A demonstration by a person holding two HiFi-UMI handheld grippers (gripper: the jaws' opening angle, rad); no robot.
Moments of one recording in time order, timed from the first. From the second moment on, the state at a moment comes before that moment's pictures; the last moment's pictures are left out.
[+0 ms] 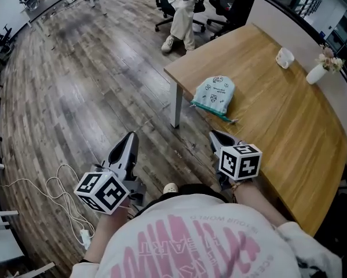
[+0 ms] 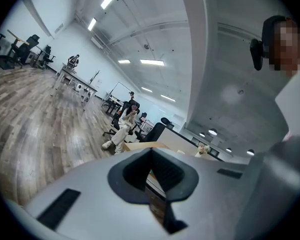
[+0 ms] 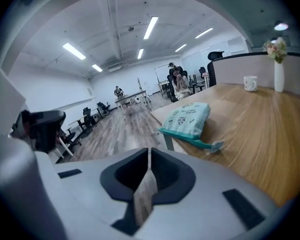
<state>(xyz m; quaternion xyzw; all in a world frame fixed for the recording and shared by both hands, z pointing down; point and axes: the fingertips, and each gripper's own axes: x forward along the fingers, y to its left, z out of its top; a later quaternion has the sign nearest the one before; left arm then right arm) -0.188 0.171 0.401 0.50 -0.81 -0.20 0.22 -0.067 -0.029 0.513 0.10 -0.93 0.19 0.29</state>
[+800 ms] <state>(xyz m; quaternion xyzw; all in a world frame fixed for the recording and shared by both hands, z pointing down) -0.221 0.198 0.437 0.46 -0.82 -0.22 0.27 -0.153 -0.088 0.580 0.07 -0.85 -0.16 0.49</state>
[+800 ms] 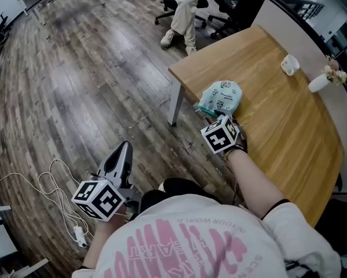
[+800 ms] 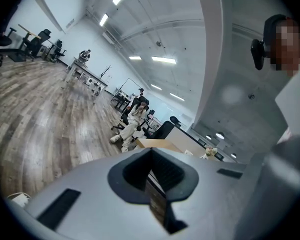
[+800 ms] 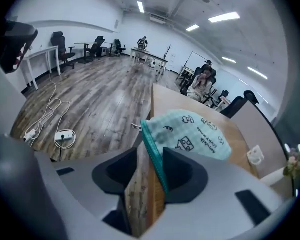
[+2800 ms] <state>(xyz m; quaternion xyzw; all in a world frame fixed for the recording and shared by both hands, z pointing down) -0.135 -0.174 0.358 0.76 -0.63 -0.04 0.16 -0.077 -0.236 0.361 -0.01 -0.96 -0.09 0.28</state>
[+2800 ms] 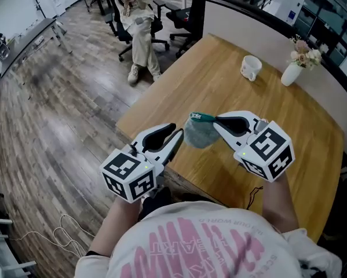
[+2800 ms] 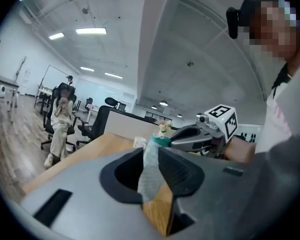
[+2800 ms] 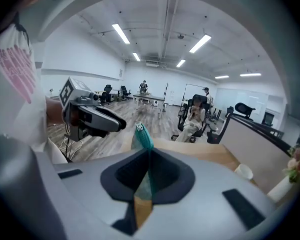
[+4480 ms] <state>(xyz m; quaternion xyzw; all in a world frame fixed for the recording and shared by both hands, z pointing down) -0.134 -0.249 0.316 0.86 -0.50 0.09 0.01 -0.159 -0.244 0.285 0.26 -0.94 -0.10 0.20</state>
